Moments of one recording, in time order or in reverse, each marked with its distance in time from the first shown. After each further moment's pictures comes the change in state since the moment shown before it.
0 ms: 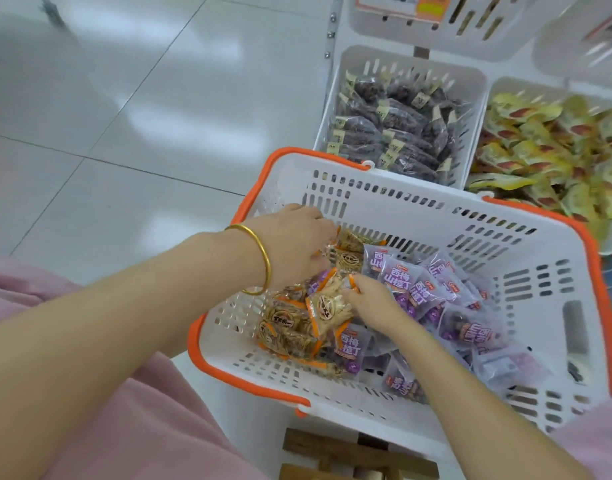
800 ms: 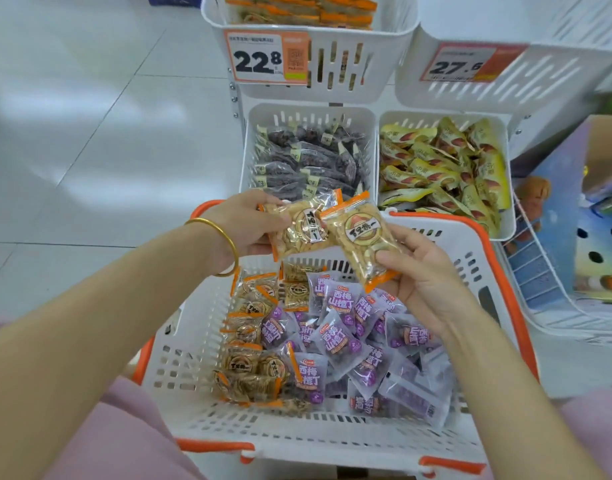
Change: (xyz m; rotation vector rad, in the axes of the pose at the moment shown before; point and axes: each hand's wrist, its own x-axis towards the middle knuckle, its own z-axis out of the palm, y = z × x) left_hand 0.055 0.033 -0.042 -1.350 0.214 -0.273; right_hand -0.100 -0.005 -0.137 1.257 0.285 -0.194
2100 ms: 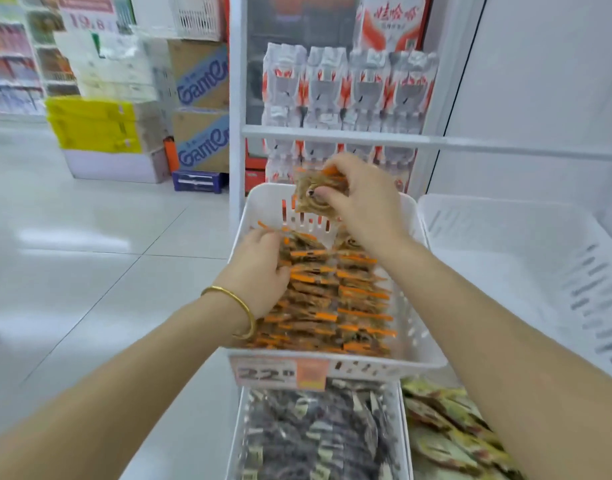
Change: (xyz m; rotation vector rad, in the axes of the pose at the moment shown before) left_hand 0.167 0.235 -0.075 0.850 0.433 0.706; right_hand 0.289 -0.292 0.154 -1.223 0.270 -1.180
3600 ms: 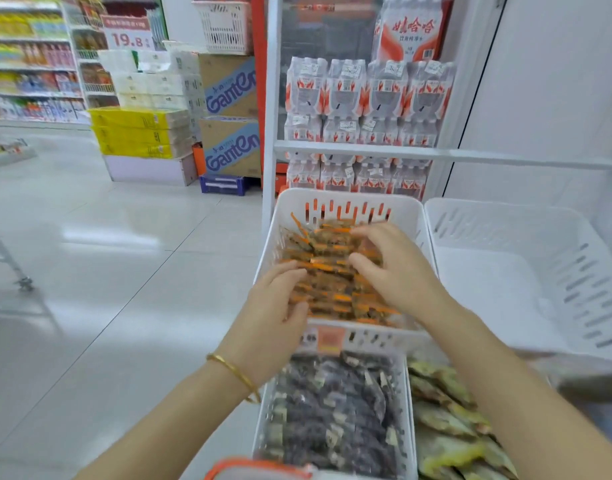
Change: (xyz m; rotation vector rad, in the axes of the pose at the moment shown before) left_hand -0.107 0.023 -0.024 -0.291 0.107 0.108; right_hand -0.085 -0.028 -0.043 0.045 -0.326 0.113
